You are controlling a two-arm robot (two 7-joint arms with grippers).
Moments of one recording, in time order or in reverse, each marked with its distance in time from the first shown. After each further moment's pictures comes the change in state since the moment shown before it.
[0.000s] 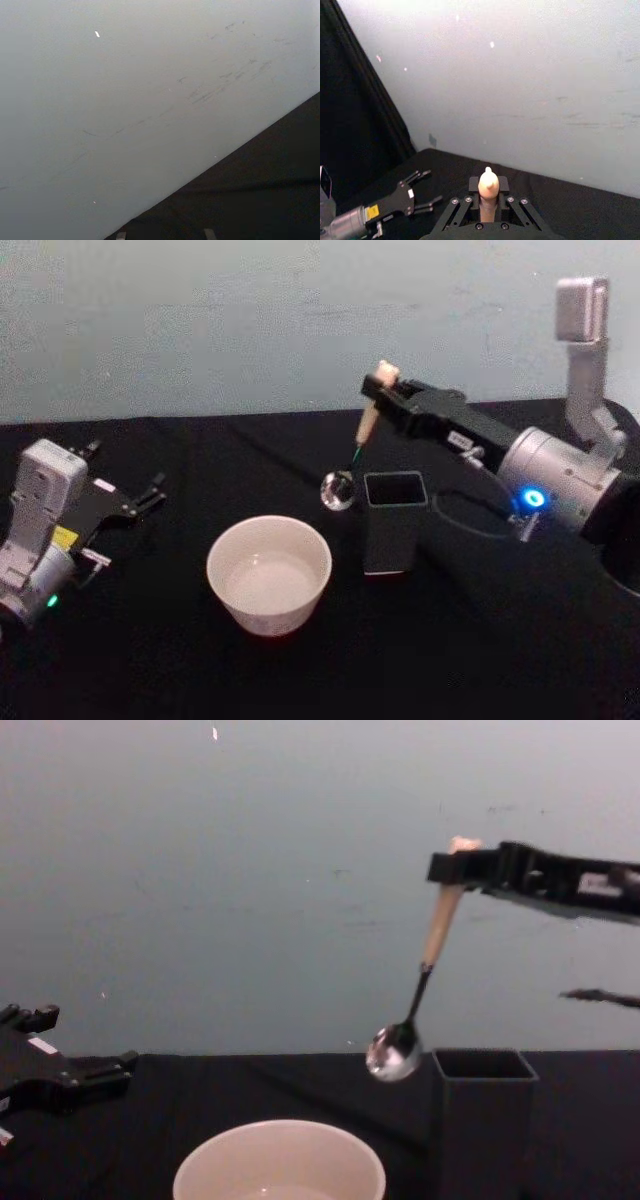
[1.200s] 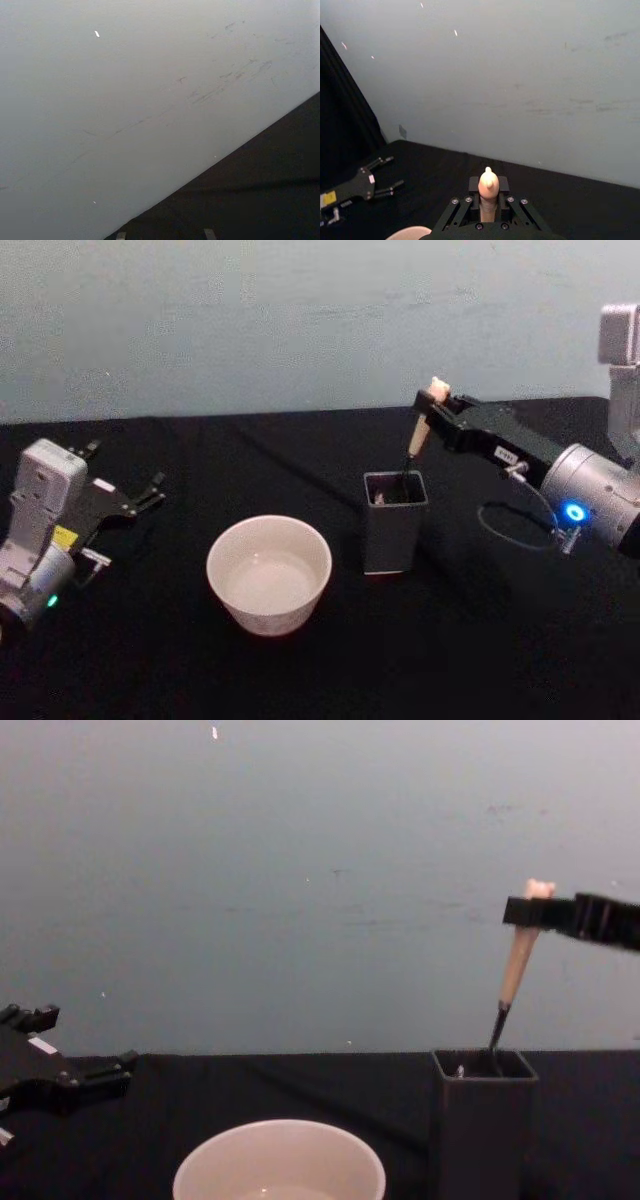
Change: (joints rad) left arm 0.000 0.000 0.000 0.000 0.000 0.000 0.000; right arm -0.018 0.108 -0.012 0.054 0.028 -0.093 -0.020
